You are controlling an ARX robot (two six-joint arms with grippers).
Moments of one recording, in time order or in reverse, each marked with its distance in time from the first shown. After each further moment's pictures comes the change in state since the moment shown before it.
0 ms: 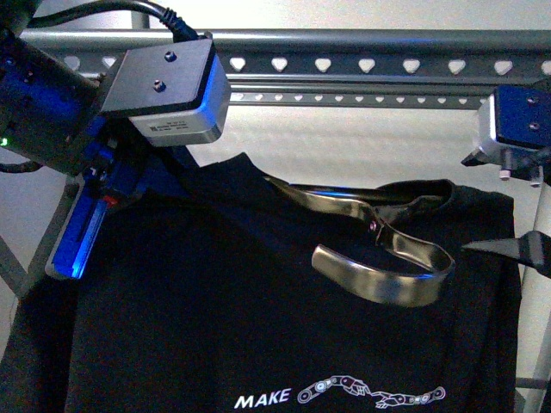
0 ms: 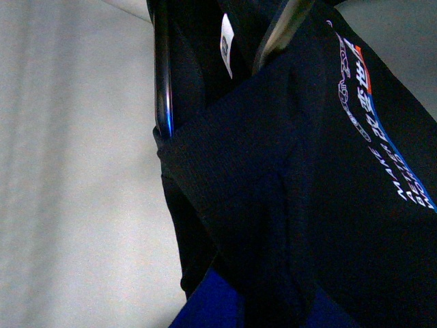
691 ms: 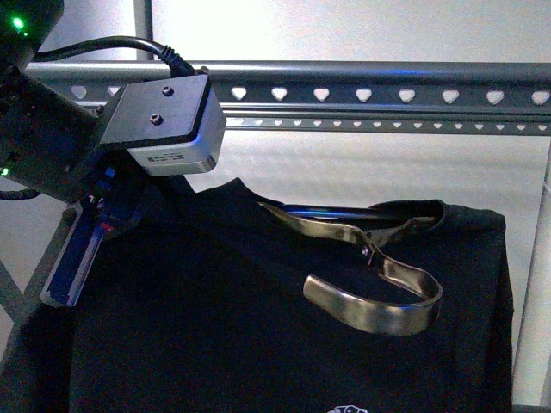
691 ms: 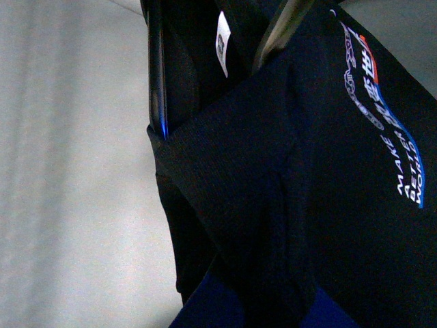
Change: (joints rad) left arm 0.001 0.000 0.000 0.000 0.002 0.000; right arm -0.328 -0.600 -0.647 0.378 -0.327 0.528
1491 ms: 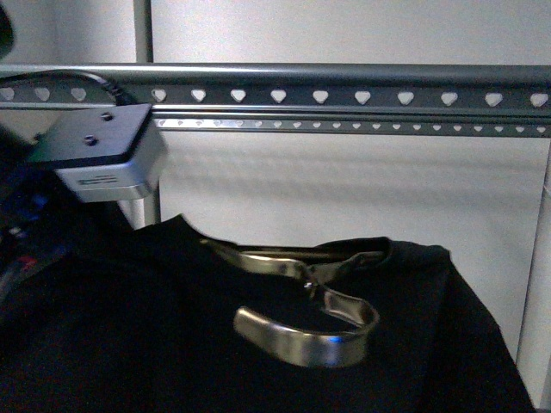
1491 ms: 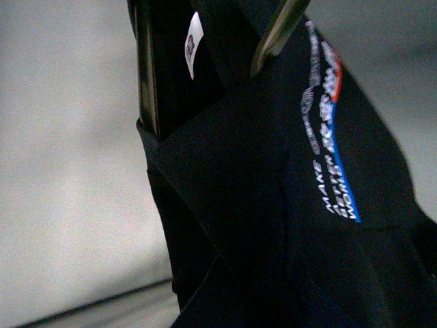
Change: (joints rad) left arm 0.065 -0.023 -0.006 -0.182 -0.017 0.000; right arm 0.352 -0.999 -0.529 -0.346 0.877 0.806
